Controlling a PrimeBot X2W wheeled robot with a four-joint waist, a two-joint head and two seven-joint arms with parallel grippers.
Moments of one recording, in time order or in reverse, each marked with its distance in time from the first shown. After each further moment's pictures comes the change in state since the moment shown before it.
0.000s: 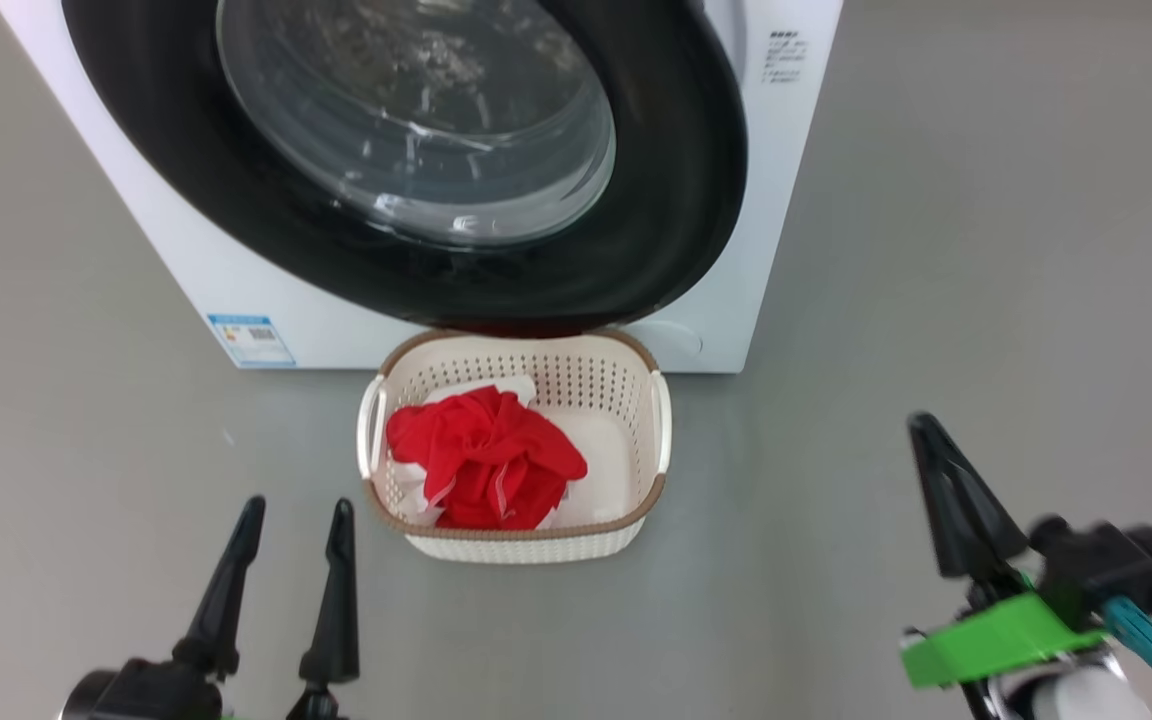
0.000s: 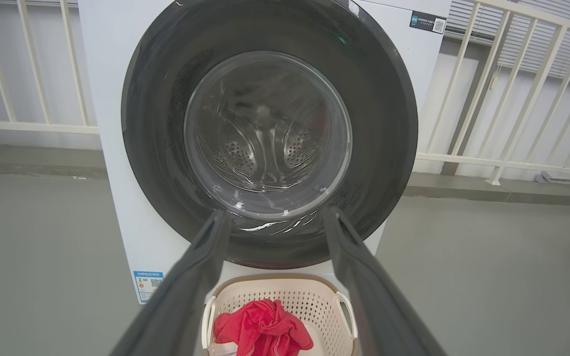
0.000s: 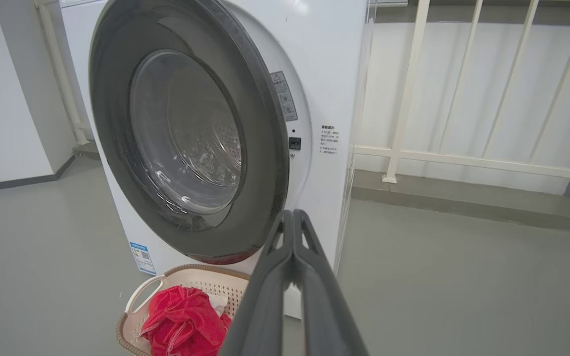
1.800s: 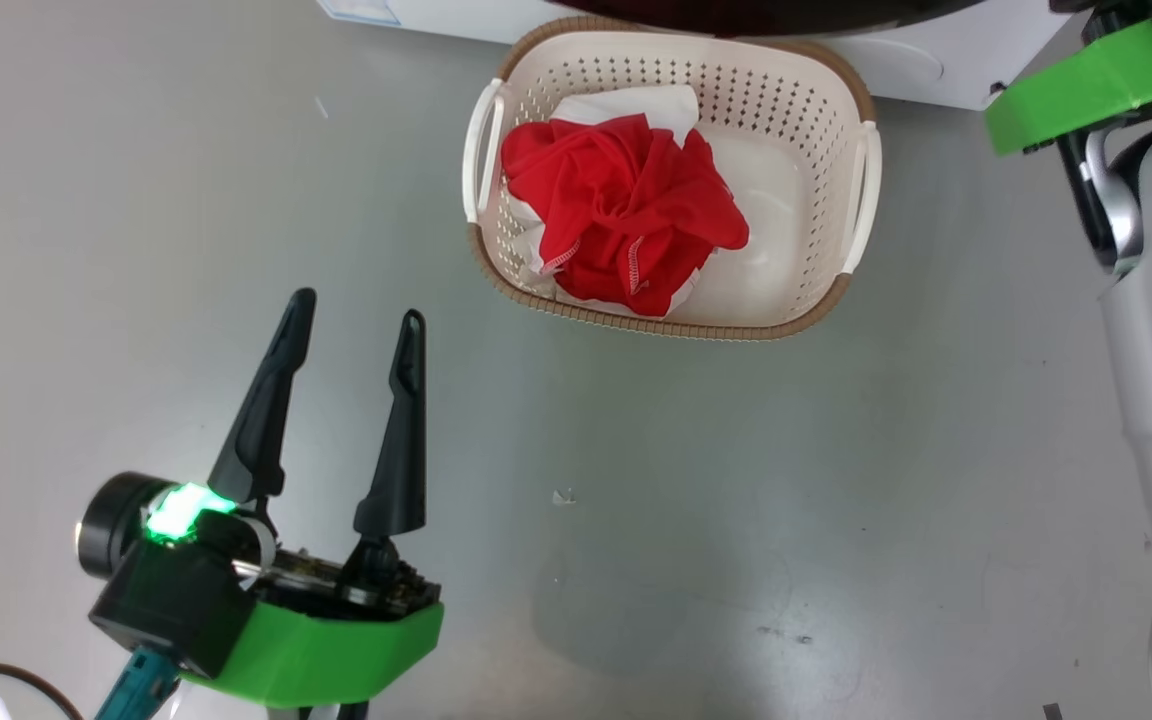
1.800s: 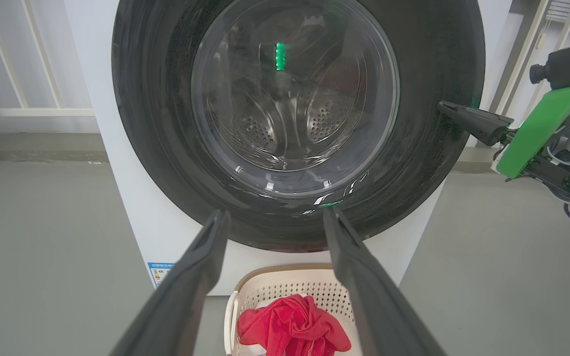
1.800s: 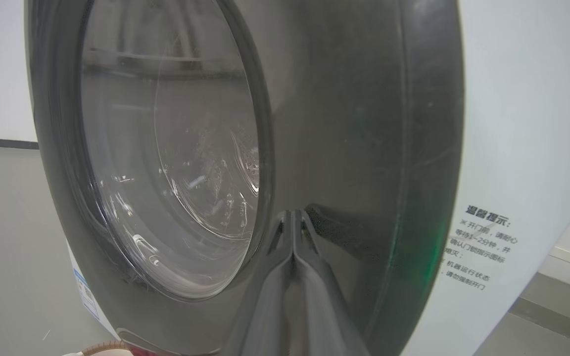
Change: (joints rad) left arm -0.261 -0.009 -0.120 -0.138 0.024 0.022 0.000; right arm -0.922 -0.106 0.016 0.414 -0.192 0.002 0.000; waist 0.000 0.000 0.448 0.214
